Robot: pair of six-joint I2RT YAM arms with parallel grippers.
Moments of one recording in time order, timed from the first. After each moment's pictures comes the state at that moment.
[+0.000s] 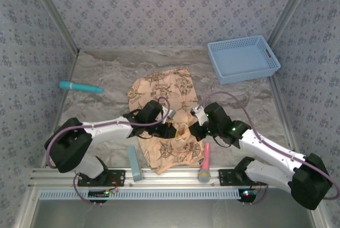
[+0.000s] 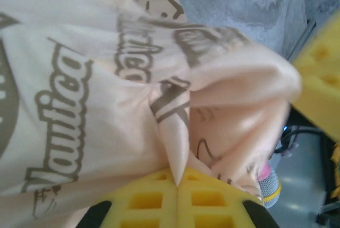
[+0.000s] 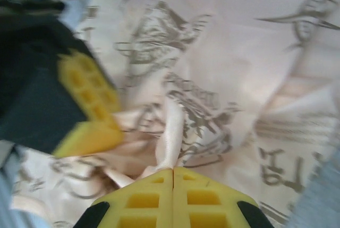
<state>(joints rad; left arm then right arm) -0.86 1.46 0.70 -0.07 0.54 -0.65 0.72 1.00 0.56 -0.36 -0.23 0.21</state>
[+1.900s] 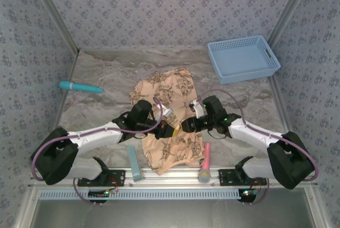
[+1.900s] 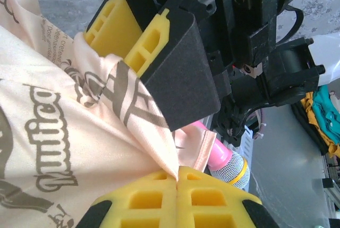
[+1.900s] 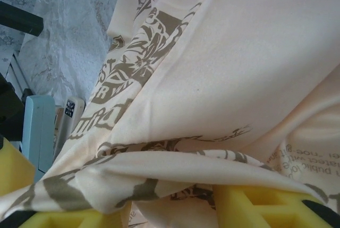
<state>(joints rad) -0.82 1.31 0.59 0.15 0.69 -0.46 0.58 1.27 0.57 -0.12 -0.57 0.37</state>
